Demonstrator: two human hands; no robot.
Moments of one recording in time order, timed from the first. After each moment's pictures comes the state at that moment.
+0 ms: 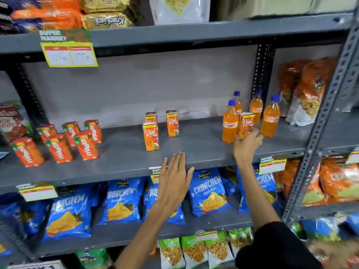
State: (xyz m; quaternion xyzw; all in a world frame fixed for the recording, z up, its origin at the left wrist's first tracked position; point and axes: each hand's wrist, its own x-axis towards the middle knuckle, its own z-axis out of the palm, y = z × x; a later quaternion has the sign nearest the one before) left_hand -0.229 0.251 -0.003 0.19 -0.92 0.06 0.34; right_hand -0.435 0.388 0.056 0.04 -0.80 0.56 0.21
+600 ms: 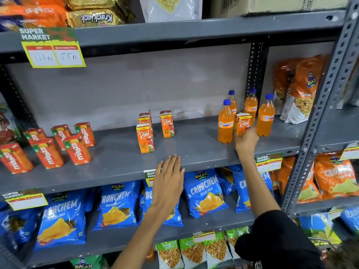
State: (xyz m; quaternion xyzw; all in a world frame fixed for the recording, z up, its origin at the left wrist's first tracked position) left_hand -0.232 0.240 -0.009 0.19 -0.92 0.11 0.32; right_hand -0.477 0.391 0.054 0.05 -0.80 0.57 0.18
